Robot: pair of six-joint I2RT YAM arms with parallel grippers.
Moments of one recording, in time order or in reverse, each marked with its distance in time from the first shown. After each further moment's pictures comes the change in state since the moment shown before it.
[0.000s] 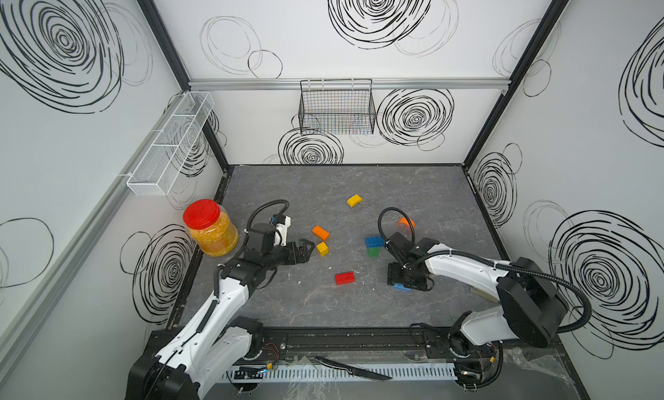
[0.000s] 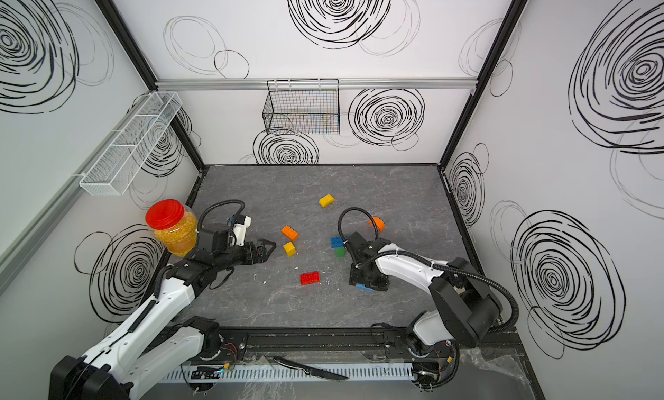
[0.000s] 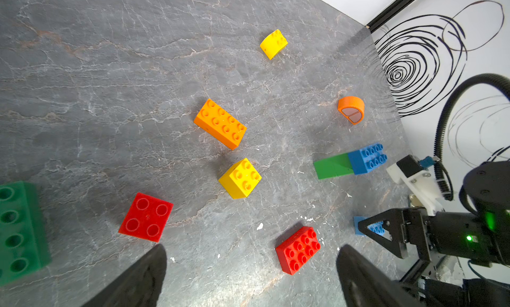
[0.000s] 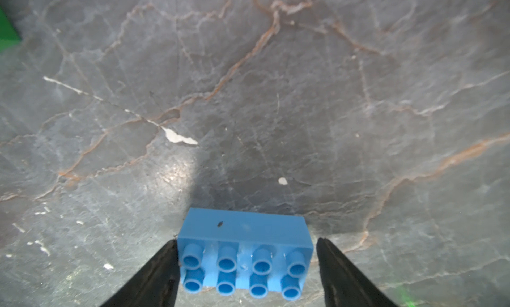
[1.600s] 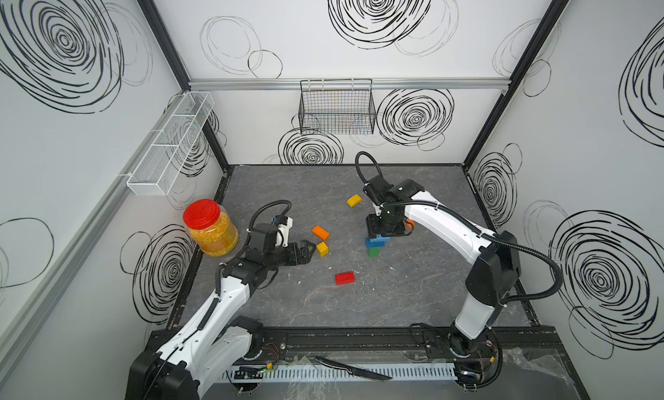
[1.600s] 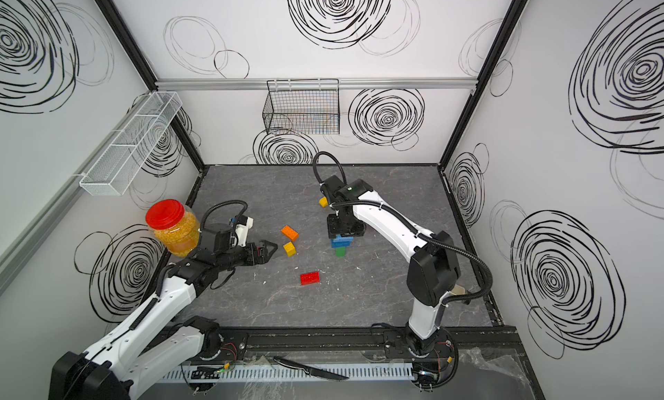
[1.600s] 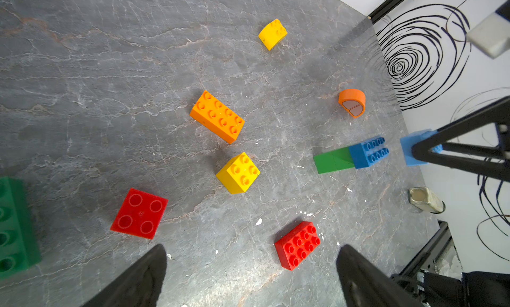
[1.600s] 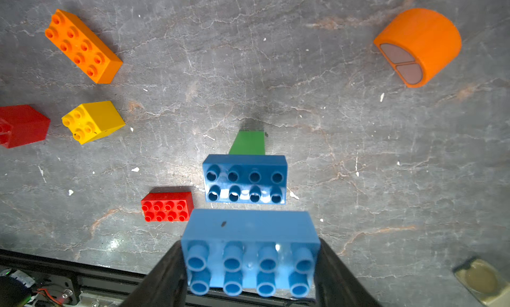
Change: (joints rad) left arm -0.015 0.018 0.000 -0.004 0.004 0.000; right arm -0.048 0.353 0.905 -0.458 -0.026 -0.349
